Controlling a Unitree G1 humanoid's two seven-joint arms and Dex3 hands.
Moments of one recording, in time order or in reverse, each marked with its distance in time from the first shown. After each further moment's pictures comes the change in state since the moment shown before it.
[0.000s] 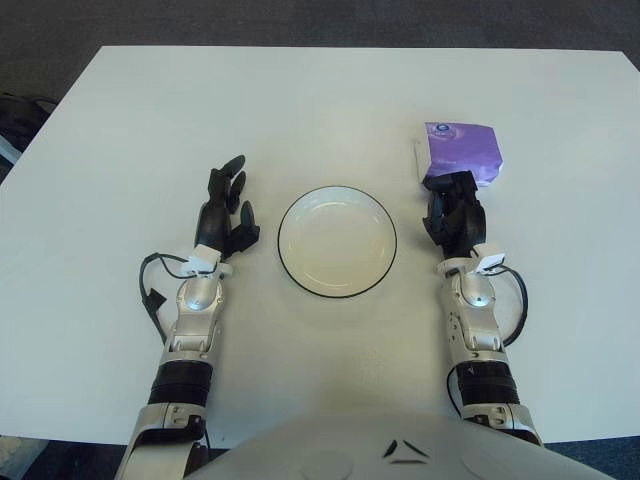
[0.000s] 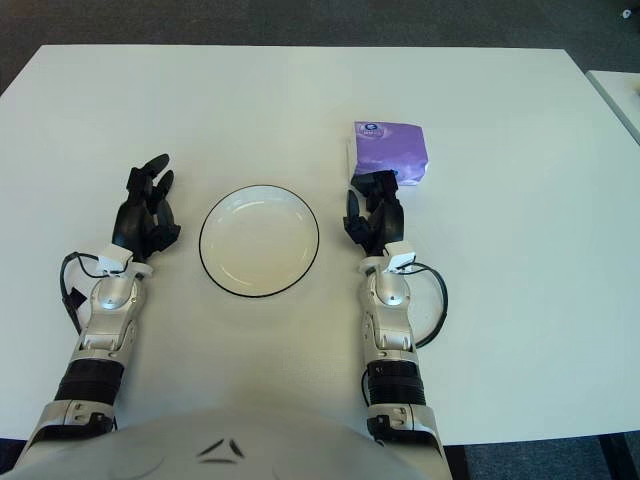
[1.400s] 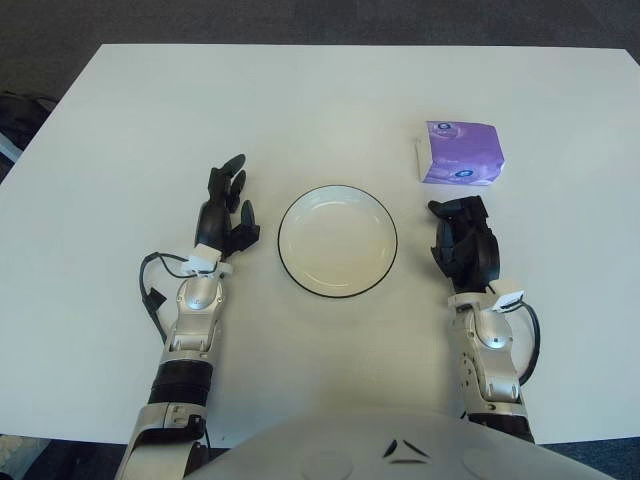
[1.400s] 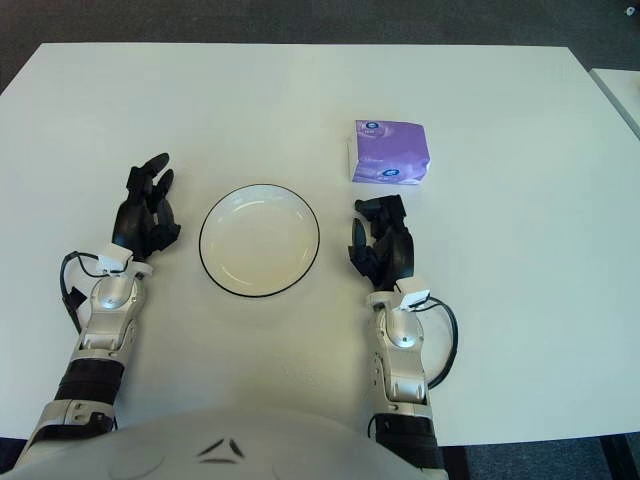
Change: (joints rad) left arm -0.002 -0.002 0.000 -0.004 0.001 0.001 0.001; right arm 0.280 0.002 0.079 -0.313 0.021 0.040 0.028
